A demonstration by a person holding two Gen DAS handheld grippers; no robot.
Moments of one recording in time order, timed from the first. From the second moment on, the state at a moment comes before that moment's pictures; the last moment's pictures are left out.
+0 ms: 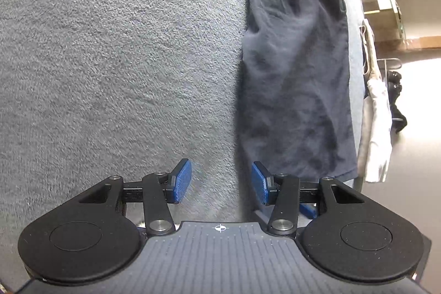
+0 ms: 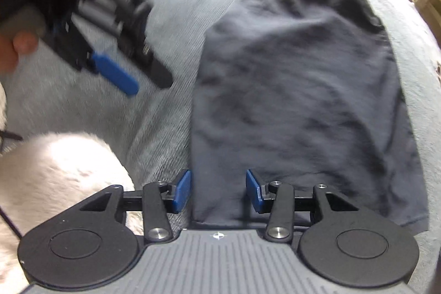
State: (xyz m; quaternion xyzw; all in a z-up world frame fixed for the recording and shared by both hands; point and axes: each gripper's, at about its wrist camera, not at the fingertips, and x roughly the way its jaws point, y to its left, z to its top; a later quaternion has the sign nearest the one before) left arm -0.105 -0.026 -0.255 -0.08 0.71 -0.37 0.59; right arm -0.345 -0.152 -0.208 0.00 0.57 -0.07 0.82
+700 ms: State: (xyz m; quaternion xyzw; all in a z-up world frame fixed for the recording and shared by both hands) left arm -0.100 -0.085 -0.261 -0.03 0.64 -0.44 0.64; right arm -0.398 -0.253 -0.230 0.42 0.46 -0.17 0.77
